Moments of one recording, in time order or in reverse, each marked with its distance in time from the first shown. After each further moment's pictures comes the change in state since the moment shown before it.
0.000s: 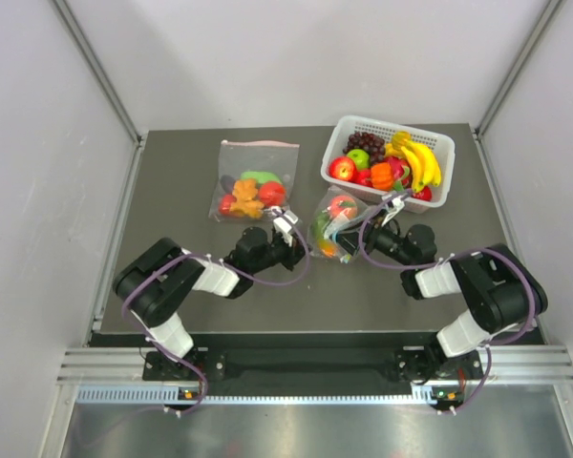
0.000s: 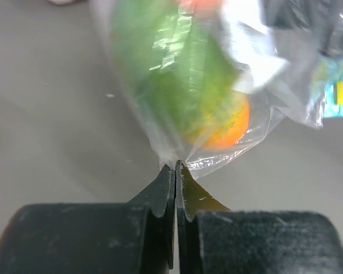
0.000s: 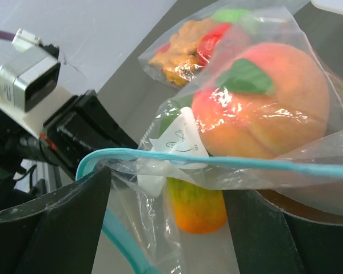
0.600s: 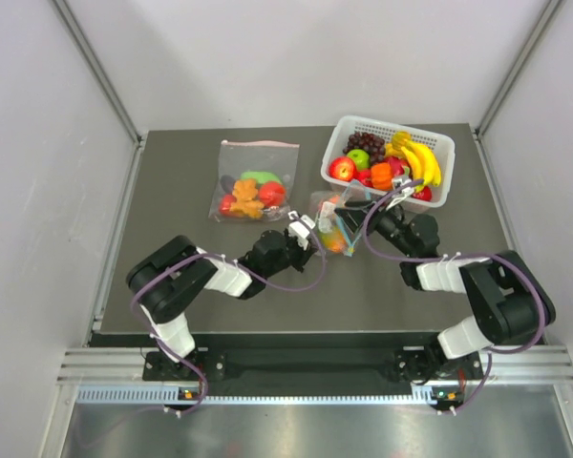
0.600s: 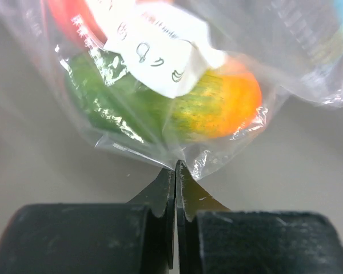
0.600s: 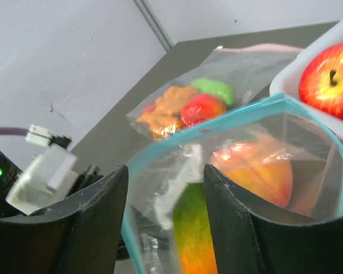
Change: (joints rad) left arm -0.106 0.059 0.074 -0.054 -0.176 0.093; right arm 0.011 -0.054 0.087 -0.025 0.150 -0.013
